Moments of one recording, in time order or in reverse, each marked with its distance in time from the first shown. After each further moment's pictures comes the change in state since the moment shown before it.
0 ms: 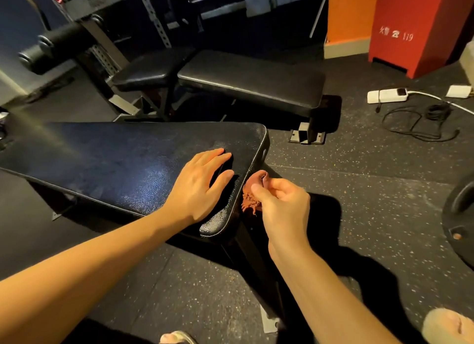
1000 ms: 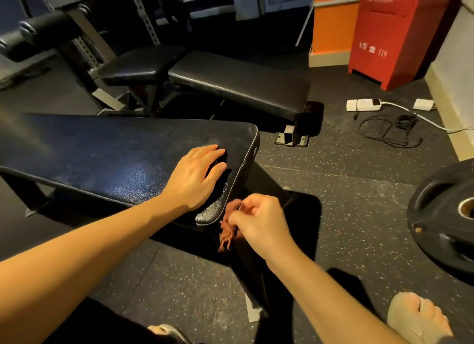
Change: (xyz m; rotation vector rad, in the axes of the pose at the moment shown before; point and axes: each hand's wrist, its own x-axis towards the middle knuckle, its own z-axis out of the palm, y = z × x) left_hand -0.001 0.006 -0.010 -0.027 -0.068 -0.030; right_hand -0.032 0.002 -0.009 -0.435 -0.337 0.043
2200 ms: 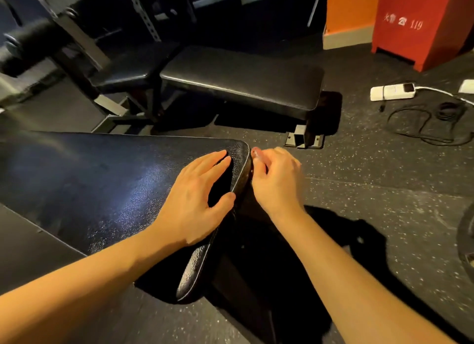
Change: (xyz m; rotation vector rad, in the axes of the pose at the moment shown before) left_hand 0.058 0.025 0.020 0.010 0.005 0.068; right_hand 0.166 -0.010 -0.048 -0.345 0.449 -0.380
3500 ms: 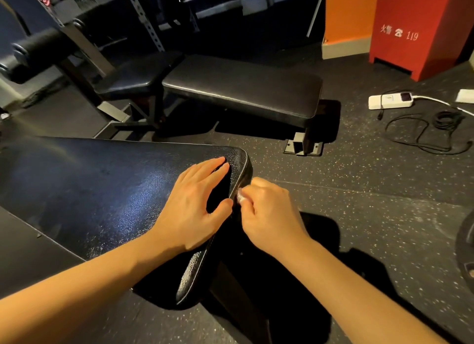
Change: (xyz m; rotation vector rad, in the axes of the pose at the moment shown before) left_hand 0.000 0.005 -0.001 0.020 0.010 0.003; right_hand -0.029 -0.004 -0.025 -0.136 -0.386 -0.325
